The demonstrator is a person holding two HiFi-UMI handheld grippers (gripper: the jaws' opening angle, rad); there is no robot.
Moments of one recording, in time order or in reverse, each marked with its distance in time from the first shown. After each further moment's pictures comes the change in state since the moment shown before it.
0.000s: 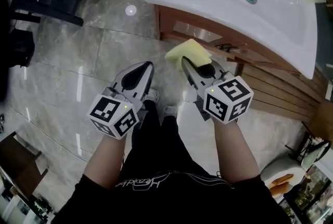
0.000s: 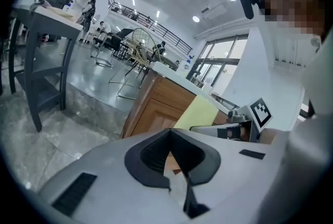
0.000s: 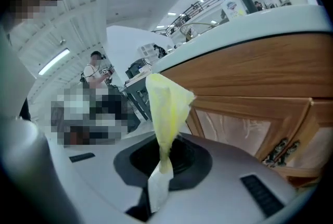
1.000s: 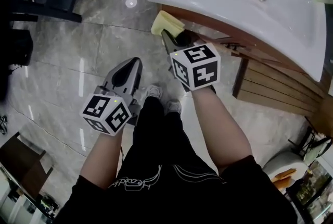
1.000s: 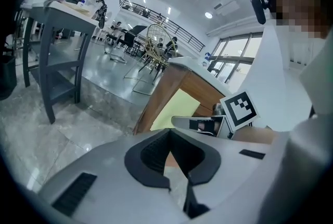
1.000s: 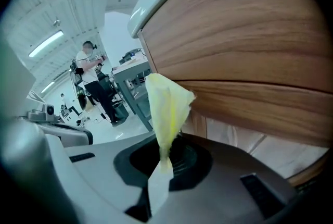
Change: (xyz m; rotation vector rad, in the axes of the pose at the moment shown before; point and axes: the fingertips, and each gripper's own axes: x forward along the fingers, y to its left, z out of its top) left arm -0.008 0.067 -0.010 -0.068 0.041 0.124; right arm 0.123 -0.022 0.011 -0.090 0.057 -0.105
